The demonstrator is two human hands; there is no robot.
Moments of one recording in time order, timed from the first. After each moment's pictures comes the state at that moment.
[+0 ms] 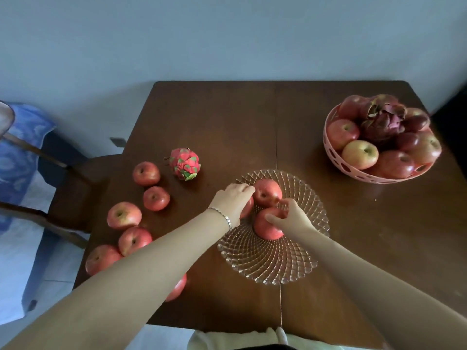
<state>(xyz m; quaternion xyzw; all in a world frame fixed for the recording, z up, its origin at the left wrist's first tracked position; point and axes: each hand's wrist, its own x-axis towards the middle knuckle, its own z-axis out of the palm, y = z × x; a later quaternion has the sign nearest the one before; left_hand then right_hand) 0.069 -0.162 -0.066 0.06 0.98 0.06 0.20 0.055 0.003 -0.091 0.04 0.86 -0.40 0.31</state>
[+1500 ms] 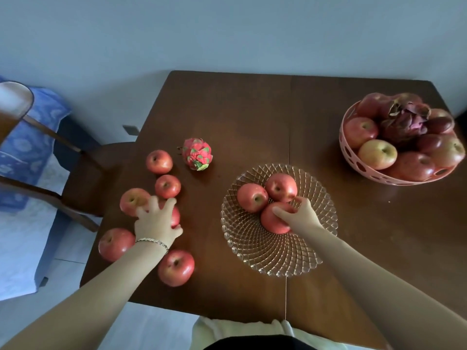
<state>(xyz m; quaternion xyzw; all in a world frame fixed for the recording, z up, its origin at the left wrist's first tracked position) 0.164 -0.365 -0.289 -0.28 0.95 0.10 0.10 0.058 -0.004 -0.095 0.12 0.84 -0.42 0.31</state>
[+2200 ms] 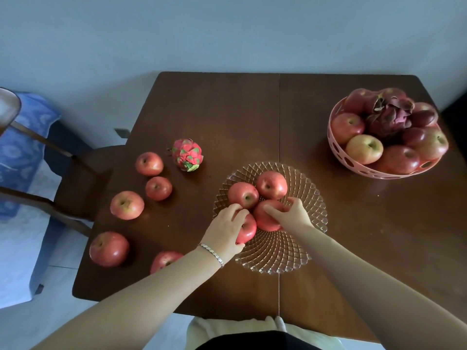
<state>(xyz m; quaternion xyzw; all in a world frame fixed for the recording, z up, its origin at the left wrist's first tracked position) 0.147 -0.154 -0.098 0.01 0.98 0.17 0.14 0.061 0.000 -0.102 0.13 0.83 -0.44 0.31</state>
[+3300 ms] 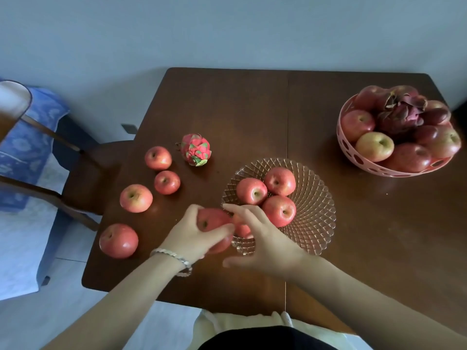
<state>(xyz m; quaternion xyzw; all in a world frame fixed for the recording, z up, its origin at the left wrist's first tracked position) 0.189 -0.192 -0.013 -0.33 0.80 0.47 0.17 0.135 -0.031 -0.031 -0.33 0.79 -0.41 0.31</state>
